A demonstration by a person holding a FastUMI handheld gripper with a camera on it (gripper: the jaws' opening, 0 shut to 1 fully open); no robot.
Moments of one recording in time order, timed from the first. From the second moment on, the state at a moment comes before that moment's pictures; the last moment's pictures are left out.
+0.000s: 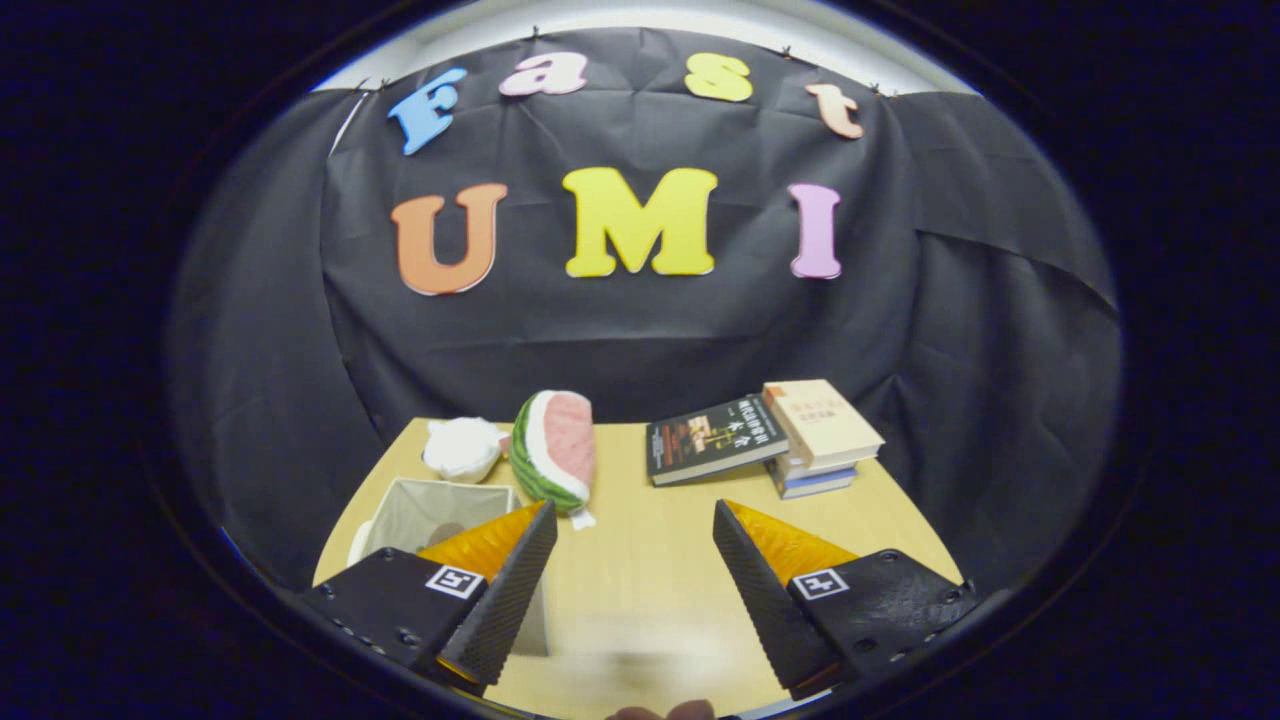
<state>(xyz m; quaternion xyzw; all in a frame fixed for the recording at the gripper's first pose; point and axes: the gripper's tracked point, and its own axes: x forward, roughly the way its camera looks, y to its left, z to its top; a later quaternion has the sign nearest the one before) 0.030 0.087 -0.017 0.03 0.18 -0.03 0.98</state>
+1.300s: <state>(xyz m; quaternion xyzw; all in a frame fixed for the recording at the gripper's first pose) -0.023 -0.079 0.039 0.05 0.07 -0.02 1.00</state>
